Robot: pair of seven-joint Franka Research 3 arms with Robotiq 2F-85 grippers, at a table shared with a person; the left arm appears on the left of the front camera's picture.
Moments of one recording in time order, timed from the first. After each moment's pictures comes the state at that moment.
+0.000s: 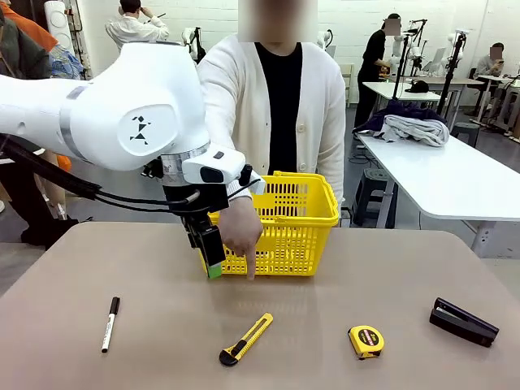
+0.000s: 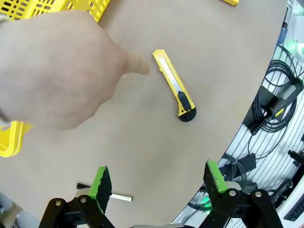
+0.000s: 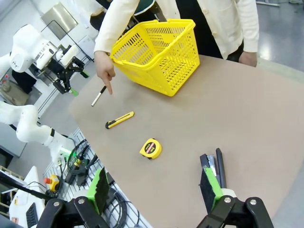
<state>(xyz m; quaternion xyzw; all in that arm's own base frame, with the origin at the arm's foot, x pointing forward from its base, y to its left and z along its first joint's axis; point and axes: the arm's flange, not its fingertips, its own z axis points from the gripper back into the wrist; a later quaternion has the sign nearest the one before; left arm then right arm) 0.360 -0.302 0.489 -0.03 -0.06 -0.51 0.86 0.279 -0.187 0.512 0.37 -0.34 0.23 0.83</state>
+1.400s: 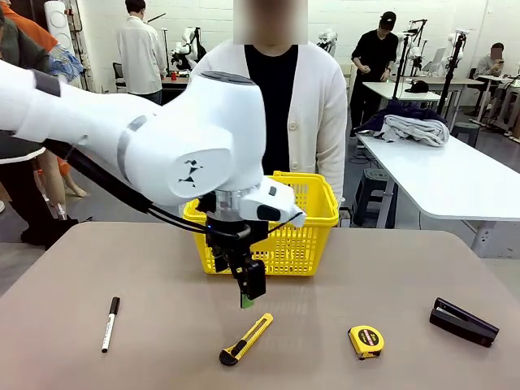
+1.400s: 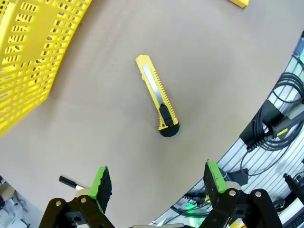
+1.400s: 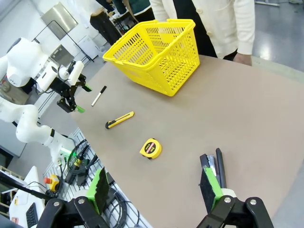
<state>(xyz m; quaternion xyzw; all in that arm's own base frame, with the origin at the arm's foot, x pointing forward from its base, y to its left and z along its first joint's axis) 0.320 -0.379 0.456 0.04 -0.04 -0.46 0.88 0.279 -0.187 0.512 0.37 -0.34 0.23 0.83</state>
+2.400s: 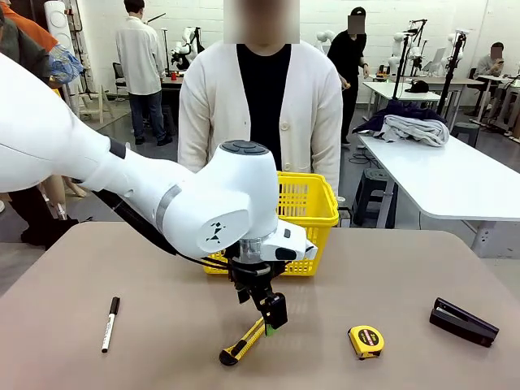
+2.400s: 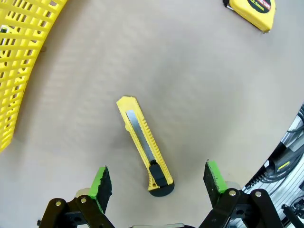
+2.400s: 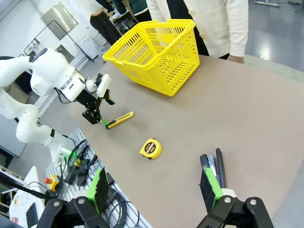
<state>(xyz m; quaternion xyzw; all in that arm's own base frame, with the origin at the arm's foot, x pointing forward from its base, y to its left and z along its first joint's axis) 0.351 -0.401 0.365 -0.02 -0.05 -0.46 0.89 0.279 -0.187 0.512 0.37 -0.34 0.23 0.83</state>
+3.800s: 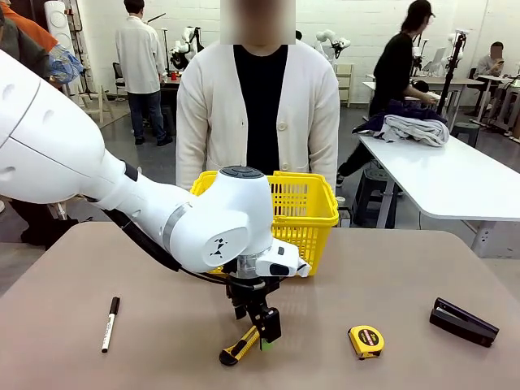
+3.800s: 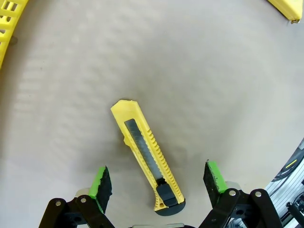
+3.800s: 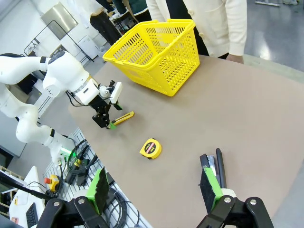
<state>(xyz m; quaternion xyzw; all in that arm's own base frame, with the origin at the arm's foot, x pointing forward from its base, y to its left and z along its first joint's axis) 0.369 -0.394 0.317 -0.03 -0.01 -0.46 0.89 0.279 -0.187 0.512 0.37 -0.34 0.23 0.83</state>
